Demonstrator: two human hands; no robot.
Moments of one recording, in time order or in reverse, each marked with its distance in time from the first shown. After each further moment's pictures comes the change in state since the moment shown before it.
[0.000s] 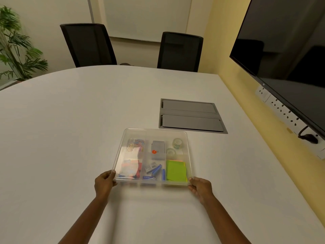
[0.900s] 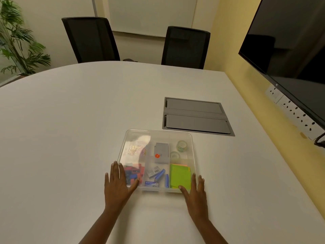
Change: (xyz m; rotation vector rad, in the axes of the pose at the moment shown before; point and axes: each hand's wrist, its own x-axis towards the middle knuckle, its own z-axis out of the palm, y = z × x) left_hand -0.003 -0.007 0.028 1.054 -0.128 0.472; right_hand -0.010 0.027 0.024 -1.207 0.081 -0.509
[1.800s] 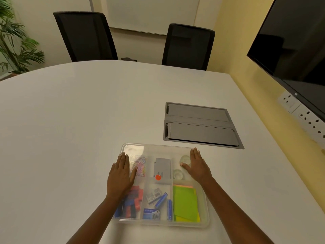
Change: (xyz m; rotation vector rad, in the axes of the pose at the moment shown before) left_hand 0.122 0.013 0.009 -0.011 0.007 0.076; right_hand 0.171 -0.055 -0.043 -0.243 -0.137 -0.207
